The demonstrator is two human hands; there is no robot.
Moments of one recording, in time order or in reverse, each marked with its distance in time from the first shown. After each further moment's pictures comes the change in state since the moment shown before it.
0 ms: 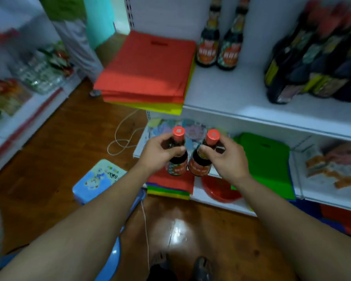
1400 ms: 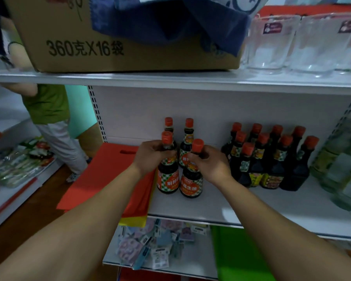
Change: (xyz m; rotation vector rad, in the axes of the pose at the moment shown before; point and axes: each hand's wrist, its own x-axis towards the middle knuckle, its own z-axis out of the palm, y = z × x) left_hand 0.195 0.217 0.010 -0.026 0.003 0.192; right_hand 0.206 -0.078 -0.135 -0.004 0.141 -0.039
